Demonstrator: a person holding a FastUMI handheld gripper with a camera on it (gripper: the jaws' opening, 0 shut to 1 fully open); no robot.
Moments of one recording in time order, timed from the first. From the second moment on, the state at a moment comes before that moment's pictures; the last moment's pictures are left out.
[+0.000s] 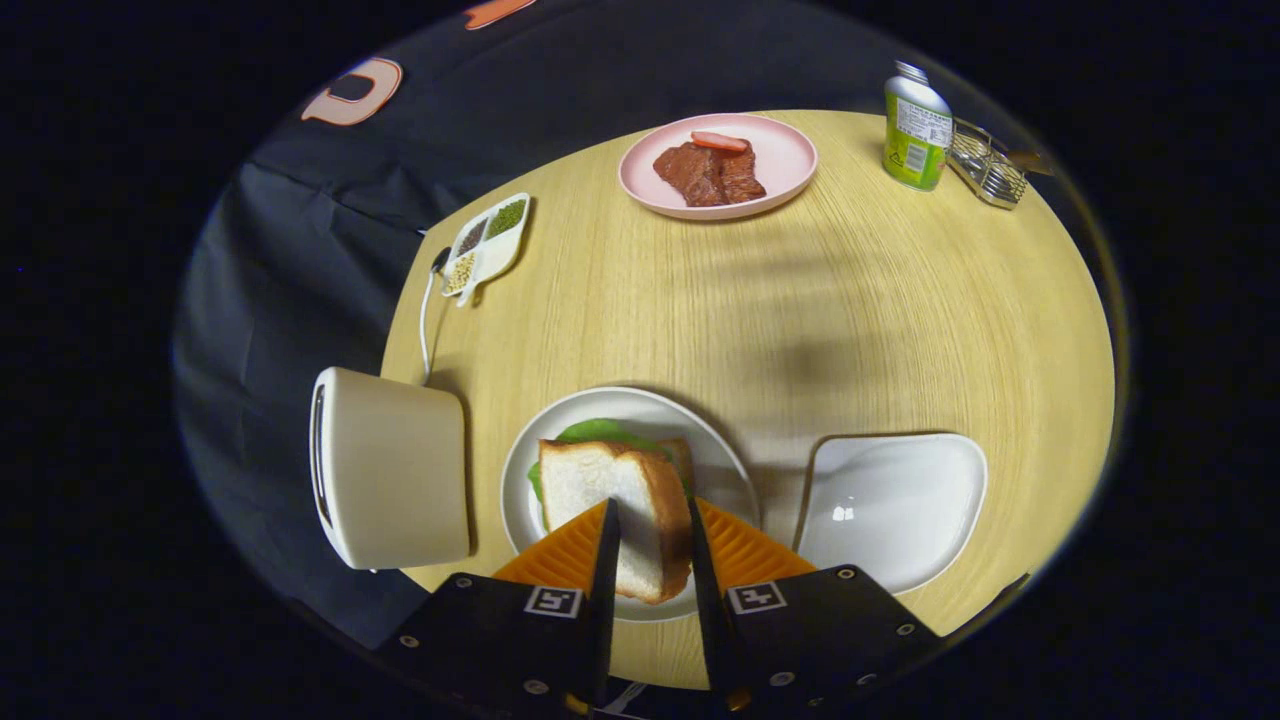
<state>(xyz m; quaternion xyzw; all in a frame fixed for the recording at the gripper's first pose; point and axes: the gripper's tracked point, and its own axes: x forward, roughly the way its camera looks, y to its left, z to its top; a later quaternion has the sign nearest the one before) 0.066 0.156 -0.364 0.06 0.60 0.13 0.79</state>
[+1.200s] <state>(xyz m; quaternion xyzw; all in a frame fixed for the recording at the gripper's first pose) 0.075 0.078 -0.078 -0.03 0.21 0.07 0.97</state>
